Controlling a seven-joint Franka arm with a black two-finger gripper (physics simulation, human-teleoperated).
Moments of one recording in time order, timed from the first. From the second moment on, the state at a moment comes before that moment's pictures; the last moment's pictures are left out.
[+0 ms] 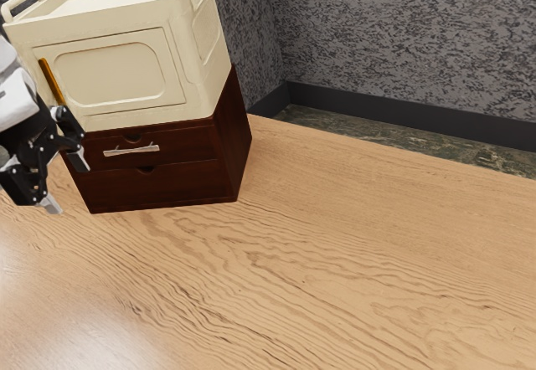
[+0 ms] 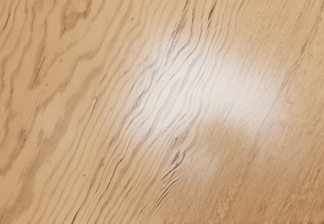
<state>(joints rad) 0.27 -0.42 0.08 -1.89 0.00 1.60 1.47</state>
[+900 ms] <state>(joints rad) 0.27 -0.10 0.23 -1.90 0.00 2.29 1.59</state>
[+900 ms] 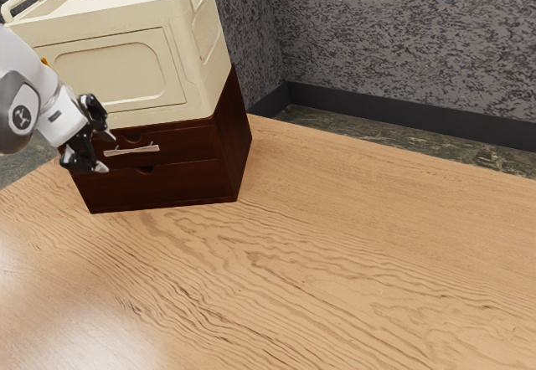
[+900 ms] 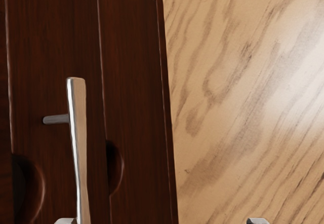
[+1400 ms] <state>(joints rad) 0.28 -0.03 0.24 -1.90 0.01 2.38 1.59</state>
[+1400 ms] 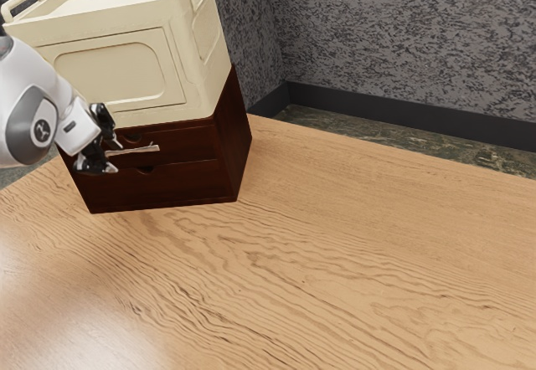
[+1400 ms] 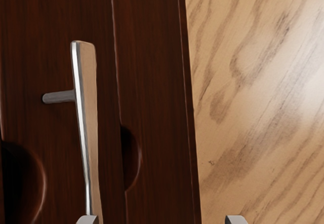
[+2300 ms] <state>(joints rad) 0.28 0.03 0.24 -1.87 -0.01 2.45 1.57</state>
